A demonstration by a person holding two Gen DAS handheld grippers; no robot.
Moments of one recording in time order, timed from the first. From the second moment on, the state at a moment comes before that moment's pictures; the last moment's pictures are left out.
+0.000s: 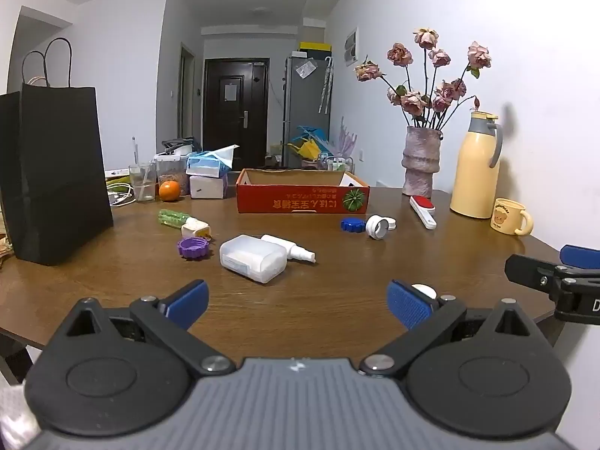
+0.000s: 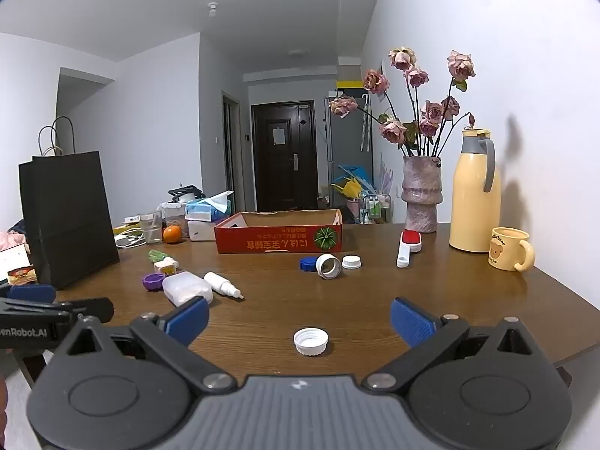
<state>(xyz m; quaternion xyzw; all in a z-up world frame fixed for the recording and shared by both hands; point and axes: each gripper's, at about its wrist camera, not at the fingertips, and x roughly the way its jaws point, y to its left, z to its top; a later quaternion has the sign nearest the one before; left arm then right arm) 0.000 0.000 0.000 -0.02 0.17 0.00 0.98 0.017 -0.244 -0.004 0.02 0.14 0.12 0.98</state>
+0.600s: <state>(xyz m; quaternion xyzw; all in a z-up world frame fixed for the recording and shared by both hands) -0.001 -0.001 0.002 -0.02 0.18 0.00 0.98 0.017 -0.244 -0.004 0.02 0.14 0.12 0.98</state>
